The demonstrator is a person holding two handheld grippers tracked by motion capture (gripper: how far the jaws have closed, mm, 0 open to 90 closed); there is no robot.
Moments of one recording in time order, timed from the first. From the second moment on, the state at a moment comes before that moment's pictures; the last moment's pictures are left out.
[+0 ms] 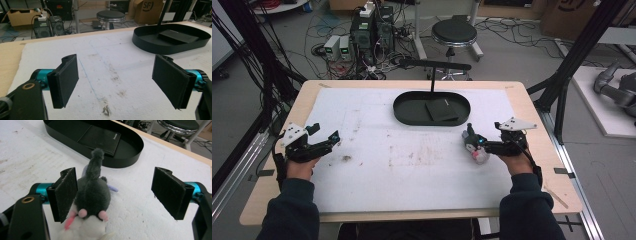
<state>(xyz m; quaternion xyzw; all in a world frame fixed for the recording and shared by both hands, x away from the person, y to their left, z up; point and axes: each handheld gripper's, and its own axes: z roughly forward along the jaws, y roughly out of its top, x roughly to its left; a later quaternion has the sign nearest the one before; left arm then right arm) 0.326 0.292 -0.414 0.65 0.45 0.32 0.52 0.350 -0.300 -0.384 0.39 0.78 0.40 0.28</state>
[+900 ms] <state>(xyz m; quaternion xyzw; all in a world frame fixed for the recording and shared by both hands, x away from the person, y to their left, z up) 0.326 0.288 -0.414 0.66 0.45 0.32 0.51 0.347 -0.298 -0.425 0.44 0.79 0.39 0.20</state>
